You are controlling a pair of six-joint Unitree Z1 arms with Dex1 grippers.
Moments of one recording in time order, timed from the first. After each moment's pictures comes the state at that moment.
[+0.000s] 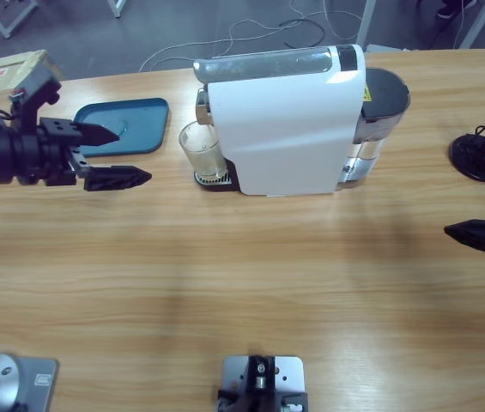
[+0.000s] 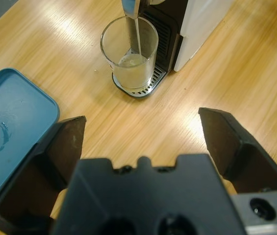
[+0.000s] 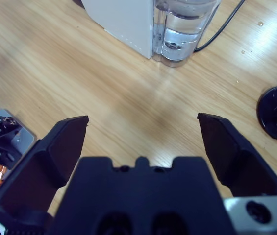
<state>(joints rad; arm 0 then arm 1) -0.59 1.39 -0.78 0.13 -0.25 0.29 0.75 1.07 -0.73 0.45 -0.03 0.11</state>
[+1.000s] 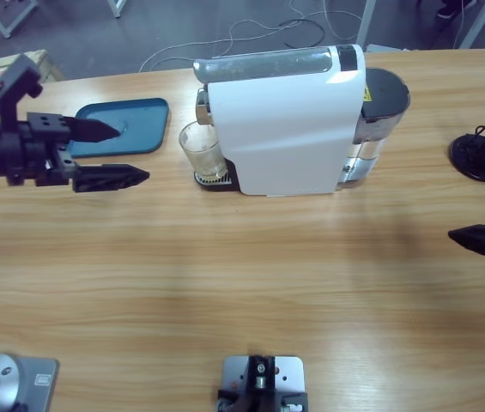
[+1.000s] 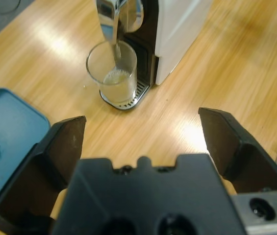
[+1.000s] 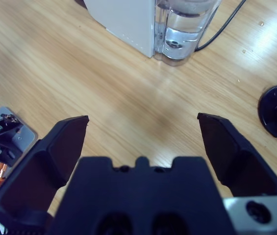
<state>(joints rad) -0.57 1.34 -0.77 0.12 -0.35 0.31 0.75 1.04 -0.71 0.44 -0.02 0.11</state>
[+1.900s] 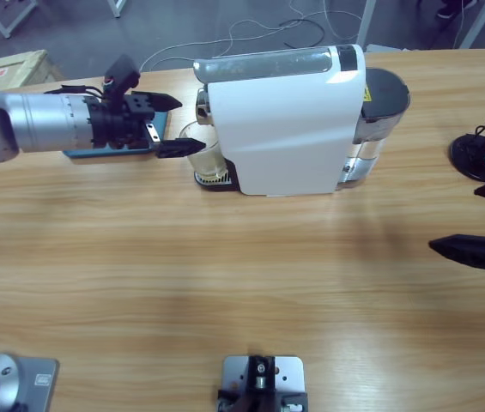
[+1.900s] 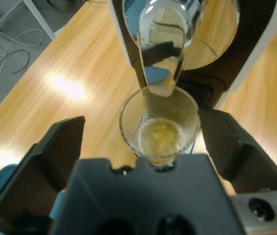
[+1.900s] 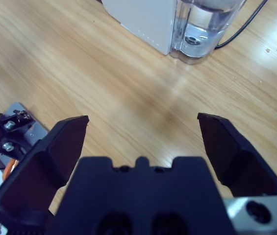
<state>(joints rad) -0.50 1.79 -0.76 -0.45 -0.50 0.51 0.75 1.10 -0.70 0.40 0.04 0.11</state>
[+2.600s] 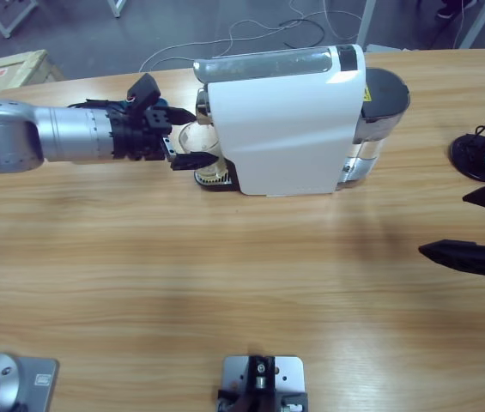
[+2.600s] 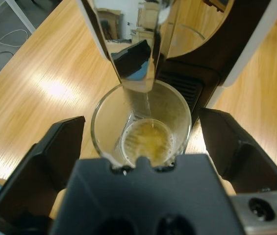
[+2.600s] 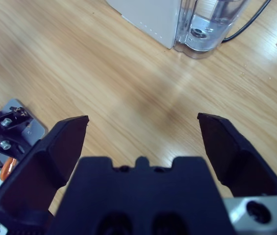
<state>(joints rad) -0.52 1.87 -0.74 -0.52 -0.53 0.51 0.75 1.12 -0.67 0.37 0.05 0.11</state>
